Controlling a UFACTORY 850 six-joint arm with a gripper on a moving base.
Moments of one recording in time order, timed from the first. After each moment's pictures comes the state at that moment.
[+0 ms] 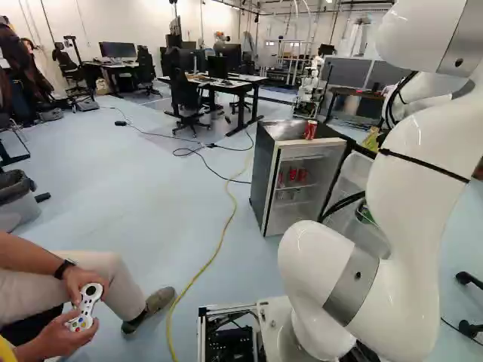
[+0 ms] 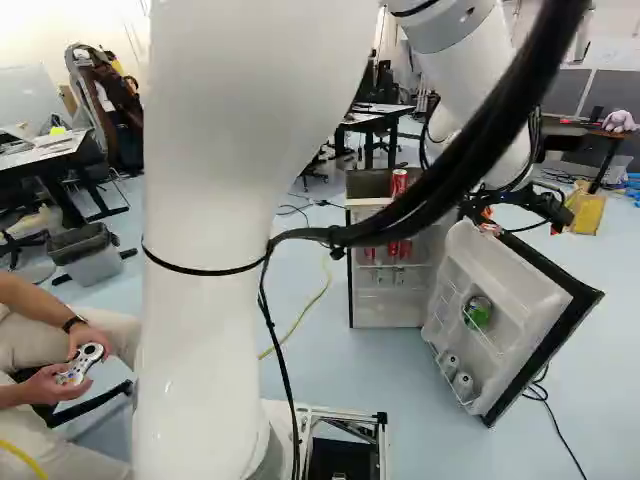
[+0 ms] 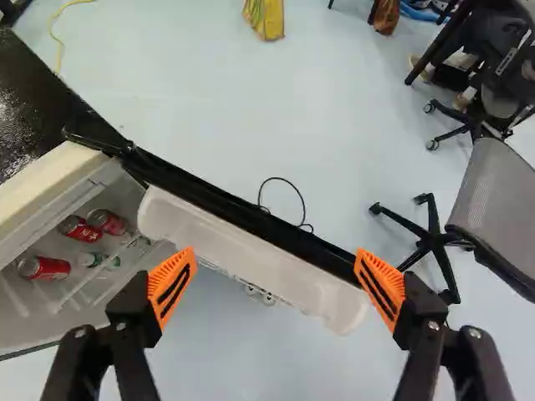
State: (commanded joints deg) arm -52.3 -23.9 -73.1 -16.8 -6.3 7.8
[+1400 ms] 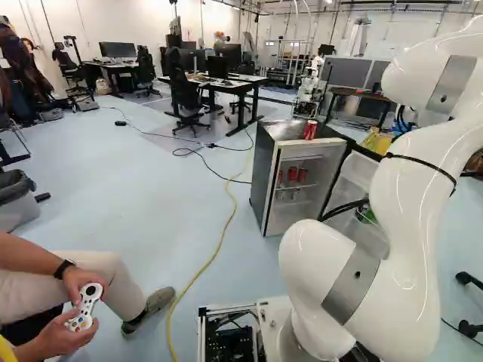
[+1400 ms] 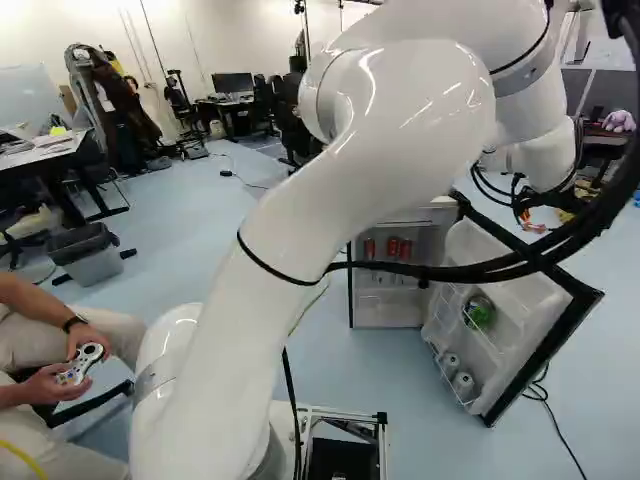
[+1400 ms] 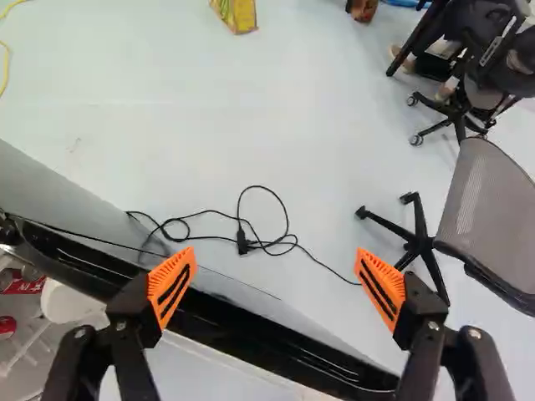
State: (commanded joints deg) arm -55.1 -43.2 -98.9 -16.8 -14.5 7.8
